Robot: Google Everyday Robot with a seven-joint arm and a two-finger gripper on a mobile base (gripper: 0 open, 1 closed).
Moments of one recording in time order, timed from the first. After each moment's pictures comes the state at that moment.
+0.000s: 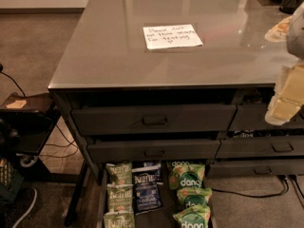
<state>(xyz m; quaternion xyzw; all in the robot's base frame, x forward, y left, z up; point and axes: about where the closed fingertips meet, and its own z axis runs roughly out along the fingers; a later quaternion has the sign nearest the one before) 0.438 -0.217 0.976 -0.60 0.78 -0.03 0.16</state>
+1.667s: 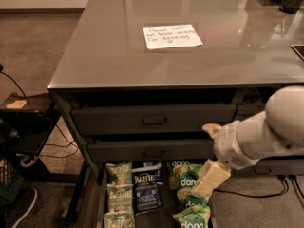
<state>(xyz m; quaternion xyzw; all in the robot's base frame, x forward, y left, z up) 0.407 -0.129 0.743 -0.57 0.78 0.15 0.23</state>
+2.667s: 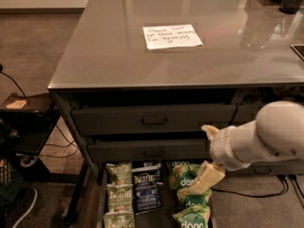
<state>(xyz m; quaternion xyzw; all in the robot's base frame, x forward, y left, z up) 0.426 -0.127 0.708 -0.57 0.77 0.13 0.26</state>
